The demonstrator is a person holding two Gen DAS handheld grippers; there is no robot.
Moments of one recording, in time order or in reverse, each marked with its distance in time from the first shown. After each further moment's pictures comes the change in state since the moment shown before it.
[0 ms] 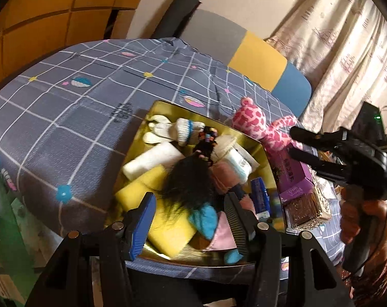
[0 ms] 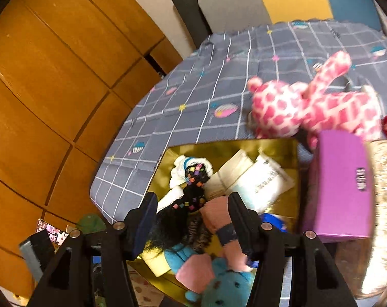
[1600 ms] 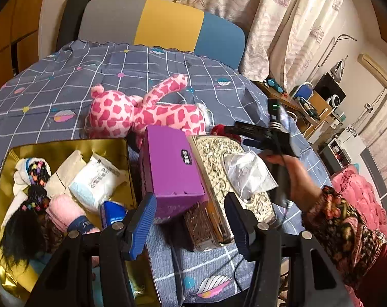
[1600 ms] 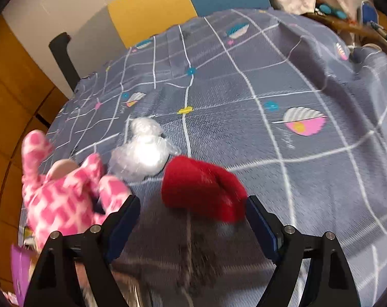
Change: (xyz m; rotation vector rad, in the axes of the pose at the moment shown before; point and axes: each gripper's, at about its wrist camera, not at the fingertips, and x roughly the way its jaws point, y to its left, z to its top) left arm 0.079 -0.239 0.011 0.342 0.137 -0.152; right arm -0.057 -0.346 0.070 0.268 -0.120 -0.399
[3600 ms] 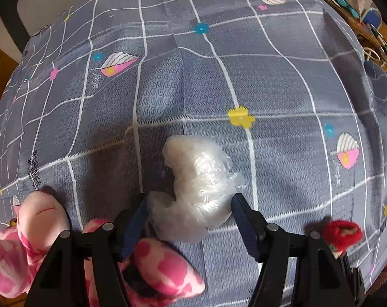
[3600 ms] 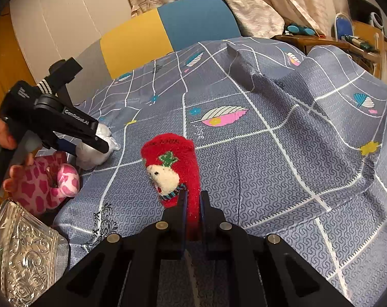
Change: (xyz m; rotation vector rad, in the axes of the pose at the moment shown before) left arm 0.357 -0.071 0.180 0.112 0.514 0.412; right arm -0.032 -0.101 -0.061 0.000 -0.249 -0.040
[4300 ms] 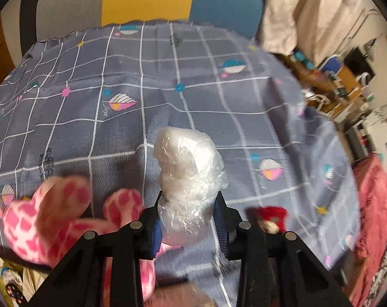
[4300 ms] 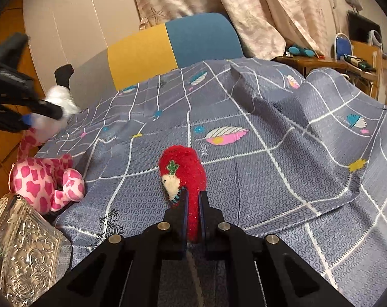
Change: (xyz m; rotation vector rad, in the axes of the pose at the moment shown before) left arm -0.122 0.043 -0.059 -0.055 -0.278 -0.306; right arm -0.020 0.014 -0.002 -0.055 -0.104 -0.029
